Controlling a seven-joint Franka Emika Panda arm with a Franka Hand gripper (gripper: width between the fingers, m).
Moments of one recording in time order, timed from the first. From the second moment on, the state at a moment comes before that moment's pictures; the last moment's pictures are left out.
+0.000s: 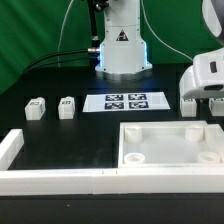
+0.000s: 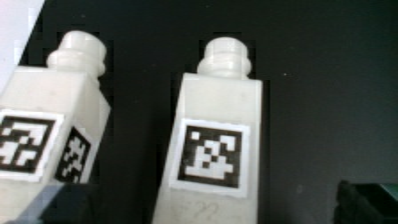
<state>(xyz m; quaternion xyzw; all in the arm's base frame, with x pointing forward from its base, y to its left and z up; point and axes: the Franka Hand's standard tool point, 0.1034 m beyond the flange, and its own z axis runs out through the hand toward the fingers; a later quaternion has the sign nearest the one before) 0.387 0.206 0.017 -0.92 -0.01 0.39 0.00</state>
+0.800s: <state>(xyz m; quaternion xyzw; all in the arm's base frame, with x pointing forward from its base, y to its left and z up) 0.384 0.201 0.007 -0.92 0.00 0.39 0.00</state>
